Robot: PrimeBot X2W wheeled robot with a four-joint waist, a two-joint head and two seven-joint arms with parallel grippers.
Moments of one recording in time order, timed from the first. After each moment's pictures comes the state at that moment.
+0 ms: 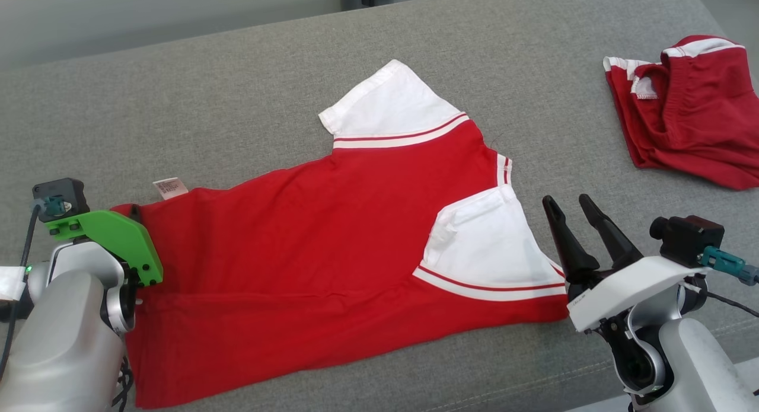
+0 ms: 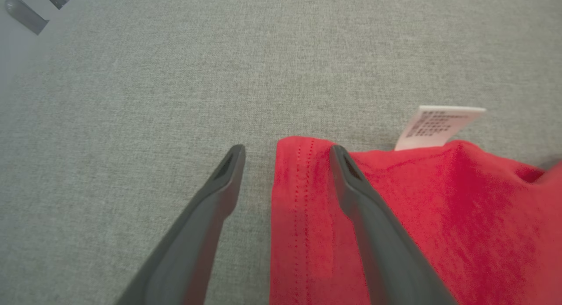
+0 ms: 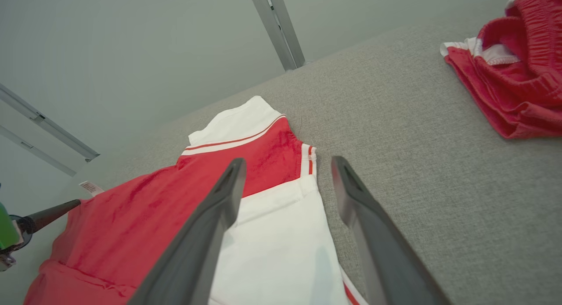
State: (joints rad) left arm -0.62 0.34 -0.33 0.83 -0.59 0.17 0.13; right arm -0.17 -0.18 0.15 0.09 0.59 0.13 0.01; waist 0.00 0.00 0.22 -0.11
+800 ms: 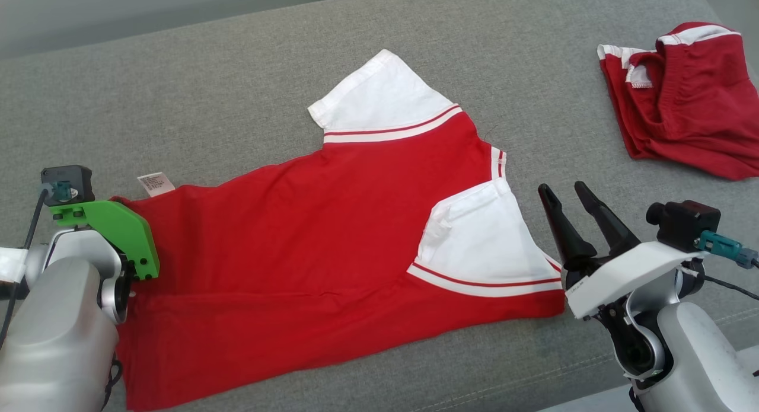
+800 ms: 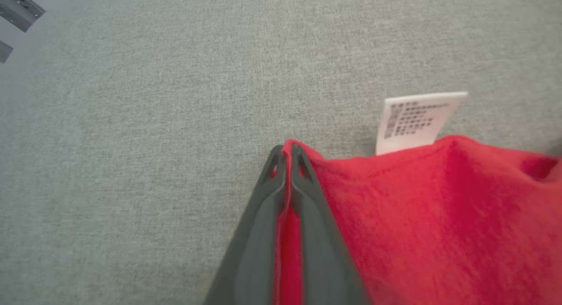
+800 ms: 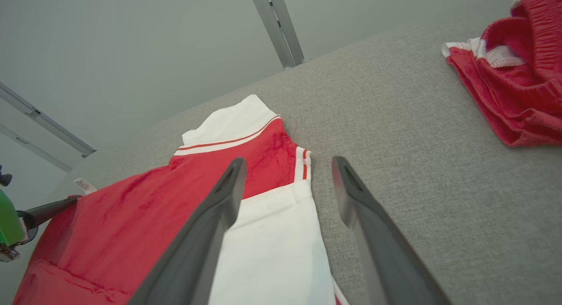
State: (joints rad) left arm -0.71 0.35 -0.41 0.95 -0.56 0.08 0.13; right arm -0.22 -0.21 0.19 0.12 0.62 0.13 -0.01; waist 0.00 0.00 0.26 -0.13
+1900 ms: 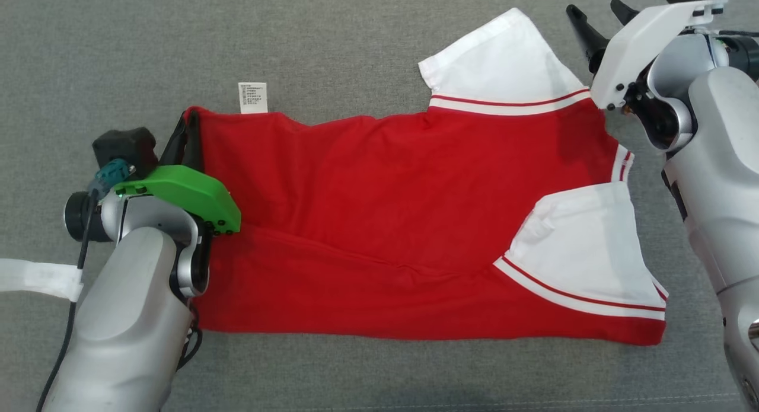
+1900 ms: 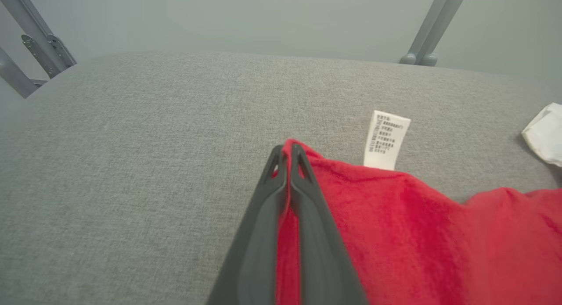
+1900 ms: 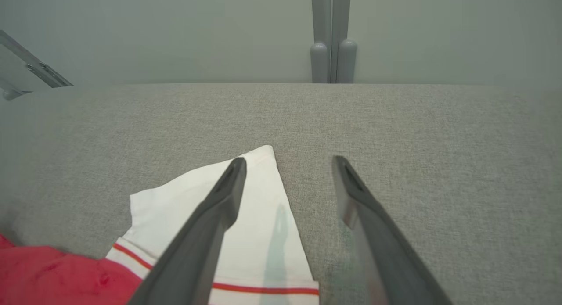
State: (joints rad) left arm -0.65 0.24 -0.41 0.58 -0.59 0.12 -0.12; right arm -0.99 -0.26 0.25 0.73 0.48 0.13 0.26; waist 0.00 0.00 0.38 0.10
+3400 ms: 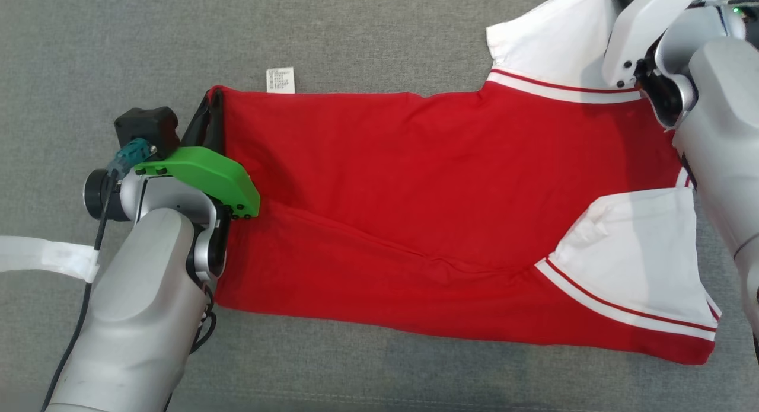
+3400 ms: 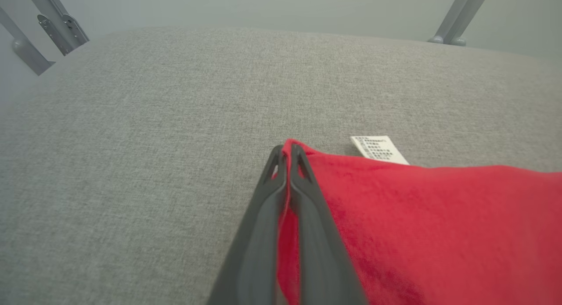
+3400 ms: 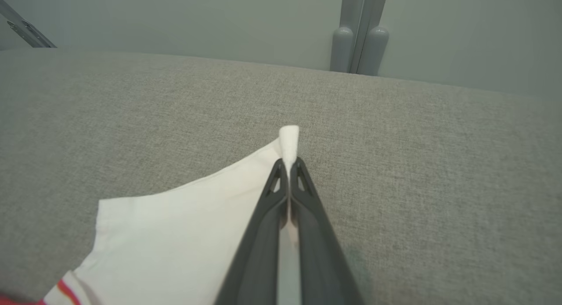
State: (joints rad) left arm -0.72 0.20 -0.46 0.61 -0.60 0.11 -0.13; right arm -1.23 -0.28 0.47 1.12 0.54 0.13 0.05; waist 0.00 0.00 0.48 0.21
